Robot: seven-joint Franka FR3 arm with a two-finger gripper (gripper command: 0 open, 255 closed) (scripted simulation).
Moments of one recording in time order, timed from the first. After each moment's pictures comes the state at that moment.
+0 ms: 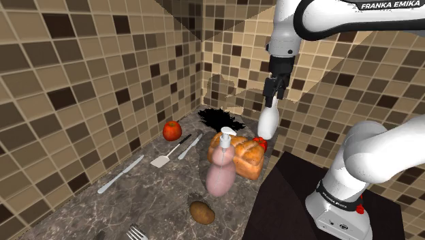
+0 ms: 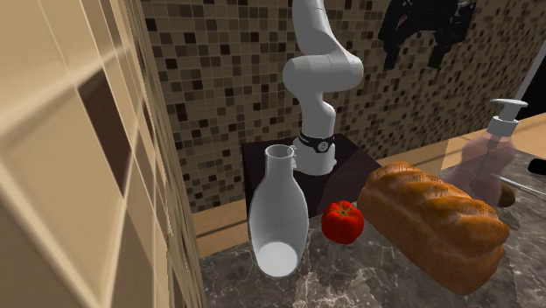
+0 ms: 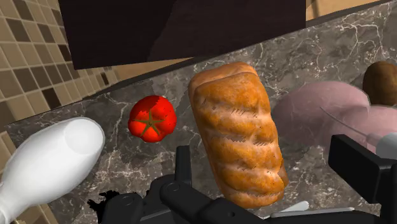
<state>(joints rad) 0.01 -0.76 0.07 -2.42 0.04 1.59 0.11</state>
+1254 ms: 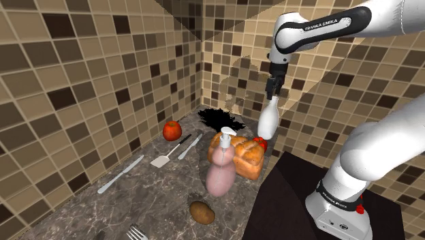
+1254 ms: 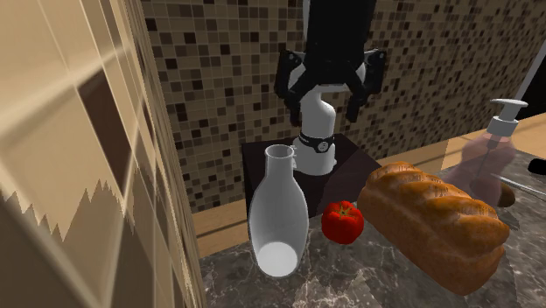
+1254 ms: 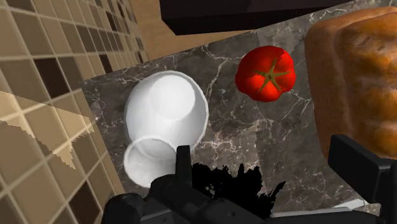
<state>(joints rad) -0.11 -0.43 -0.25 -2.34 -0.14 1.85 -0.27</state>
